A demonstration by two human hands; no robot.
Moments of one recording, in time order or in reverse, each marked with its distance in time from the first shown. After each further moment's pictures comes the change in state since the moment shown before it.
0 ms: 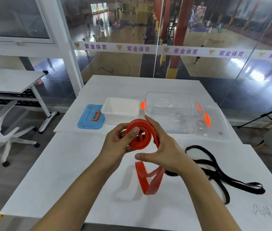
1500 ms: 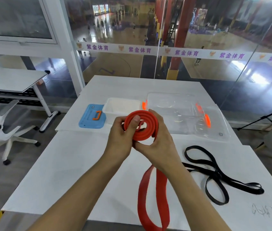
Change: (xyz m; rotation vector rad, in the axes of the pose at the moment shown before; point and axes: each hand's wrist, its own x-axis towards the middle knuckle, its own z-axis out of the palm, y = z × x) left_hand -0.003 0.014 0.017 0.149 0.213 0.139; right_hand 0.003 -0.017 0.032 0.097 0.332 -0.070
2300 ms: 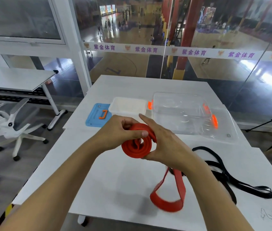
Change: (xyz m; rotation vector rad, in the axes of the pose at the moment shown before) left_hand 0.020 0.030 -0.051 0.455 -0.475 0.058; right_hand 0.014 -0.008 -0.024 -0.343 -0.462 -0.128
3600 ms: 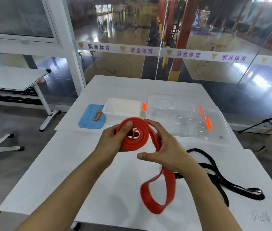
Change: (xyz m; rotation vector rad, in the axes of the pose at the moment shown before) left_hand 0.010 -0.026 0.040 -0.545 0.264 -0.162; right_hand -0.006 0.027 -0.004 0.290 0.090 0.120
